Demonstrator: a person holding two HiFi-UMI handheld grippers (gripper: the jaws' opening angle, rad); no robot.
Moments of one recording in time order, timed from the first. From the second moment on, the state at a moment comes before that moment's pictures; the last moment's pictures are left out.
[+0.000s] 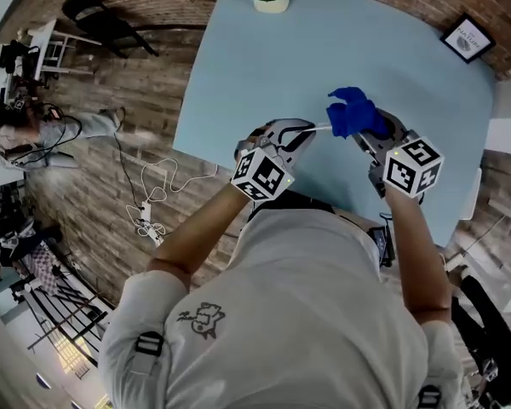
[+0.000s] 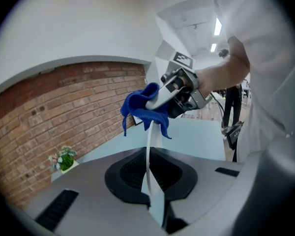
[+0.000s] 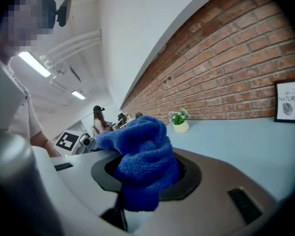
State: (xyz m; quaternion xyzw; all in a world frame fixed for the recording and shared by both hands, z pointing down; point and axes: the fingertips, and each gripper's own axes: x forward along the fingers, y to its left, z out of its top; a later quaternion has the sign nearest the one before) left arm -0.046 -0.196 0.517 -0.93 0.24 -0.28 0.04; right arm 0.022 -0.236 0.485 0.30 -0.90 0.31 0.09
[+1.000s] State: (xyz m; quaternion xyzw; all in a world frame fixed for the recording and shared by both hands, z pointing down) left arm -0.108 -0.263 0.705 -0.82 0.27 -0.20 -0.46; right arm -0.032 -0.234 0.672 0.37 -0.80 0.42 0.21
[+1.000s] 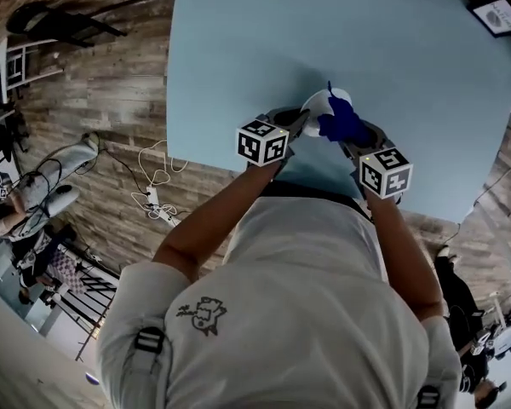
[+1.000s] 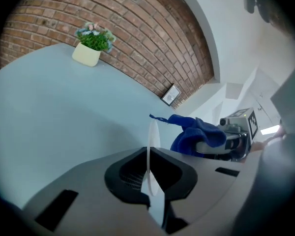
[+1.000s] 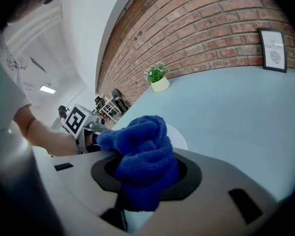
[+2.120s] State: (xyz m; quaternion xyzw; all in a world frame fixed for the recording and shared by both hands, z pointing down) left arm -0.097 -0.276 0.777 -0.82 0.30 -0.31 -0.37; right arm -0.011 -0.208 0.686 0.37 -0.78 0.44 0.23
